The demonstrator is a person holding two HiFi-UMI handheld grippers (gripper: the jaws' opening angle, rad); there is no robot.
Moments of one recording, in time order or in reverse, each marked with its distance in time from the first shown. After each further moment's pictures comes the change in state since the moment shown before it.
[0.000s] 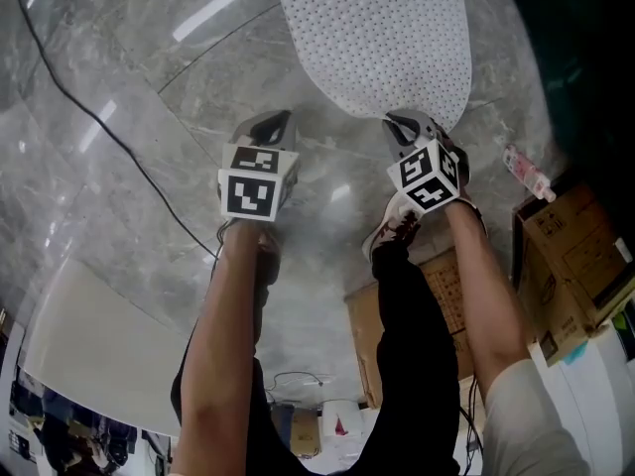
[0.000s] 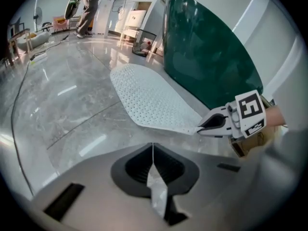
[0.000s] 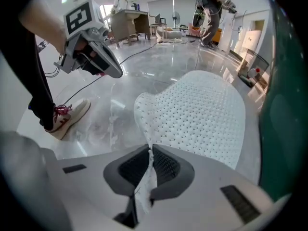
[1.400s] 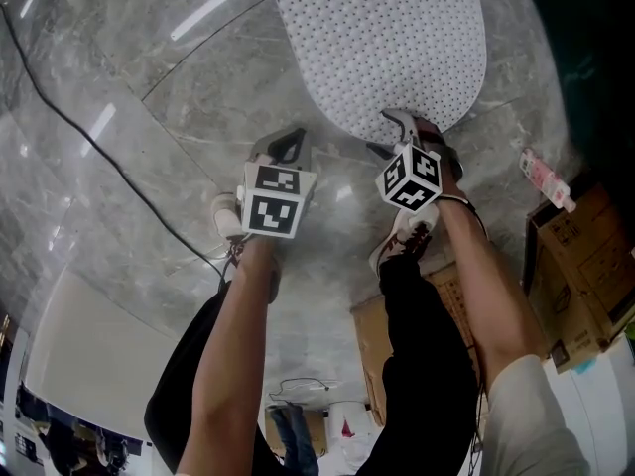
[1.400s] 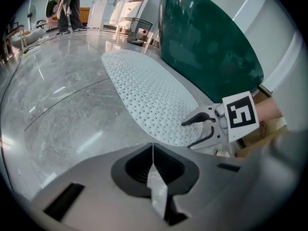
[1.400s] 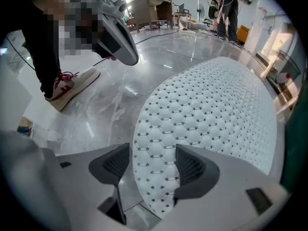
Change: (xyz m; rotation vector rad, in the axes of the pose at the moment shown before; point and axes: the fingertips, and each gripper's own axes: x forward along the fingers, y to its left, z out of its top) left arm 0.063 -0.015 -0.052 0.035 0.034 -0.018; right arm 0.086 0.040 -0.047 -0.205 0.088 0.099
